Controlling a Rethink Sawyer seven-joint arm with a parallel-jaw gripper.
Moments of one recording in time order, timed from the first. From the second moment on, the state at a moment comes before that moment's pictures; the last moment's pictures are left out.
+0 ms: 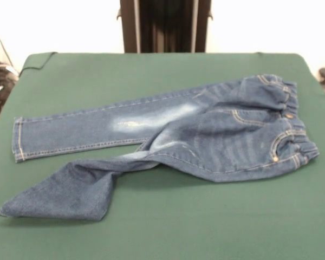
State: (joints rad) arm -0.40 -0.59 -0.33 1.34 0.03 0.43 3.03
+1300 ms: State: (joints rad) arm -0.57 -0.54 0.06 1.52 0.02 0.17 3.03
